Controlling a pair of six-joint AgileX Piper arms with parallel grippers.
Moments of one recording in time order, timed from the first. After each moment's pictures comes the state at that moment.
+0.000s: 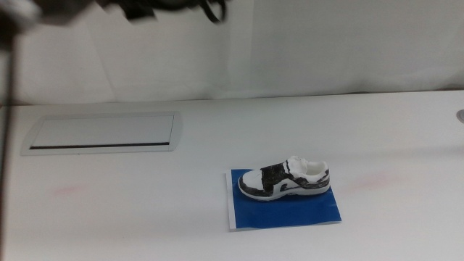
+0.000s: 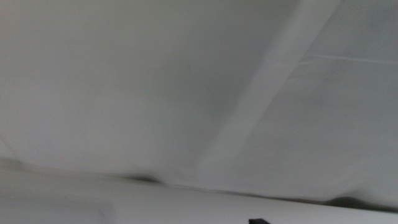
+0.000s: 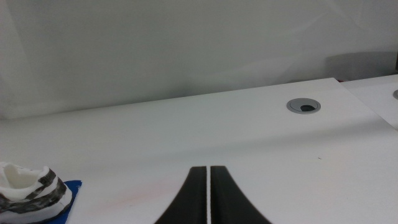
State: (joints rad) left arm -0.67 1.83 -2.01 0.60 1.18 -0.94; right arm 0.08 0.11 0.00 -0.22 0.14 0.29
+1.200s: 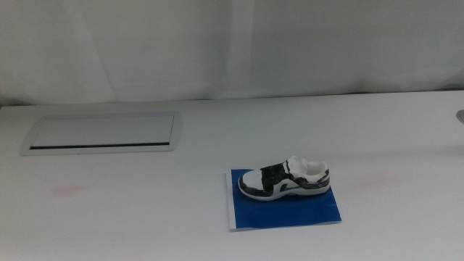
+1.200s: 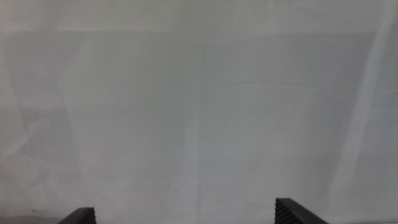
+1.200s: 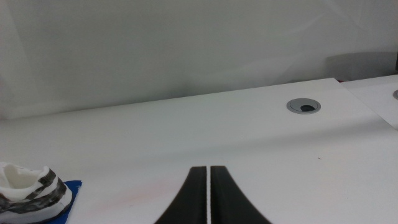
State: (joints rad) left arm -0.13 0.48 -0.73 0.44 0.46 -0.41; right arm 0.08 0.11 0.00 -0.22 0.14 0.29
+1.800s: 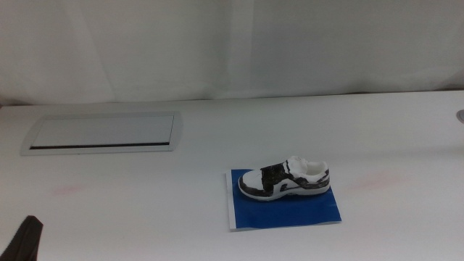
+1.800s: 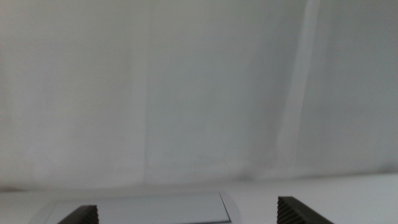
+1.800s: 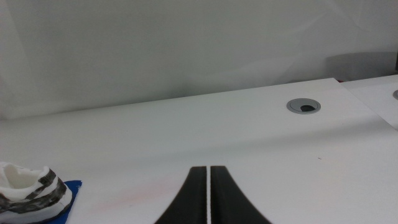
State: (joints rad) left arm -0.13 0.00 -0.02 0.49 0.09 -0.55; right arm 0.08 0.11 0.00 -0.22 0.14 0.29
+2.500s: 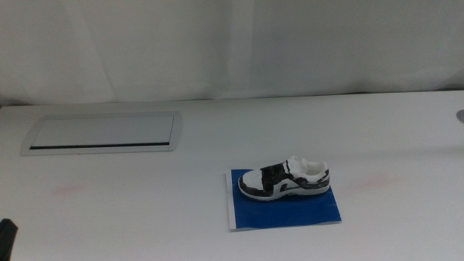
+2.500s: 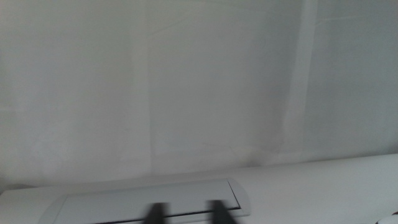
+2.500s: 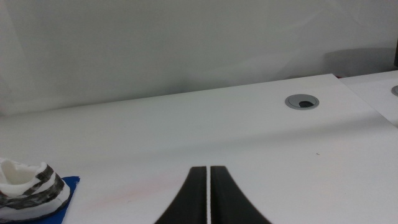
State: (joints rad) left arm -0.13 0.00 0.00 0.50 0.11 -0.49; right arm 0.08 0.11 0.00 -0.22 0.16 0.29
